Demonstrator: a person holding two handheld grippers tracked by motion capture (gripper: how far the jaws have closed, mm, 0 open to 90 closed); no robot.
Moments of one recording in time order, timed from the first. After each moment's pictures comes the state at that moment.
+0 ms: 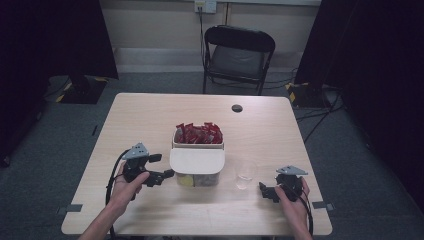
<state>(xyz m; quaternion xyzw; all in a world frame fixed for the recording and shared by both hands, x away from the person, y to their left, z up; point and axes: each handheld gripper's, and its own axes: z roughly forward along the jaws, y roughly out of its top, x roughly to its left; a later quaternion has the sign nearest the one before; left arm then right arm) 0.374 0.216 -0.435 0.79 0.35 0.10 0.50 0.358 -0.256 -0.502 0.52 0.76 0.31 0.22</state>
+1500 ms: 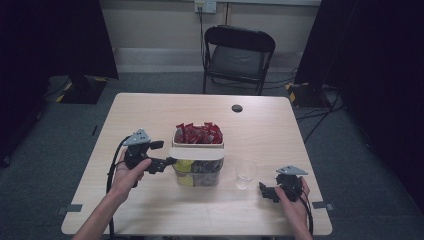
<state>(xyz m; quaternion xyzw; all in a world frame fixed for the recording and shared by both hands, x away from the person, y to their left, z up) 0.394 0.208 -0.402 0.78 0.34 0.11 0.51 0.358 -0.256 -0.502 0.52 0.76 0.31 0.22</state>
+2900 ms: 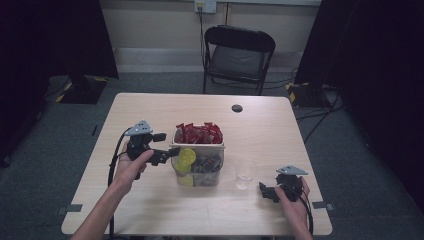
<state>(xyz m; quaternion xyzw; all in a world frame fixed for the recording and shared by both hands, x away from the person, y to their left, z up) 0.409 0.203 -0.386 0.78 0.33 0.11 0.52 0.358 -0.256 -0.502 0.52 0.76 0.31 0.22</state>
